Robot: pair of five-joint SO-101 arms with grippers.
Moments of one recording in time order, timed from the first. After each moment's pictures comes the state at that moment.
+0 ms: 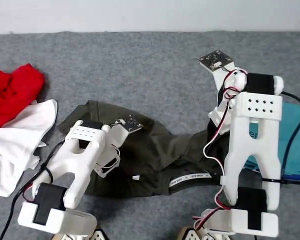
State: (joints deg) left arm 7.8 -0.7 42.6 72.1 -25.7; right arm 3.0 -4.9 -6.3 100.7 33.7
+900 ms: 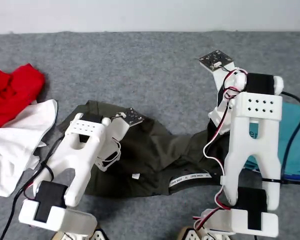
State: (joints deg) left arm 7.8 0.1 36.9 75.7 -25.7; right arm 3.0 -4.9 -6.3 100.7 33.7
